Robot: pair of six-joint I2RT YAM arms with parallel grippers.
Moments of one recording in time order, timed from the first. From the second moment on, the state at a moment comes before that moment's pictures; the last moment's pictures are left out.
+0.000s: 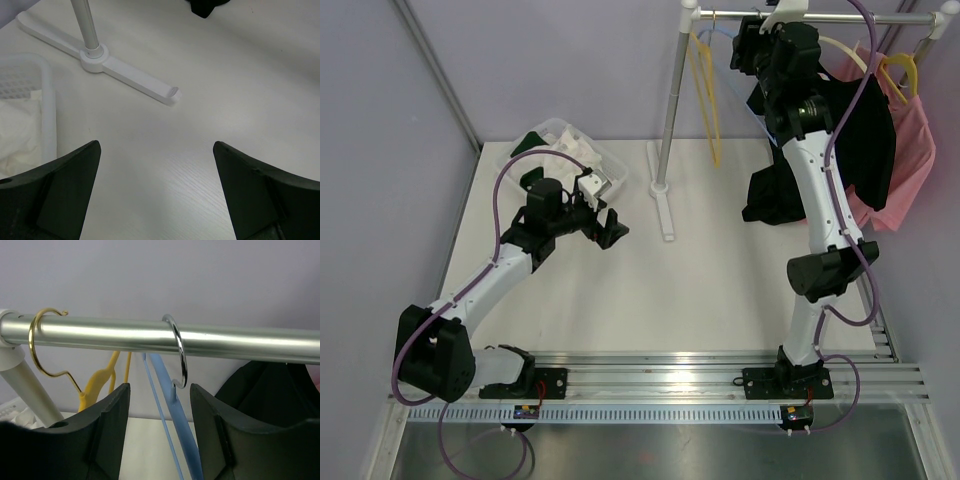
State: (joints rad) left arm -0.37 1.28 0.90 -0.02 0.55 0.16; right arm 0.26 1.93 2.39 -0.36 0.15 0.03
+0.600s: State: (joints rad) left arm -0.37 1.28 0.90 -0.02 0.55 0.16; right arm 0.26 2.02 2.46 -0.36 0.04 0.03
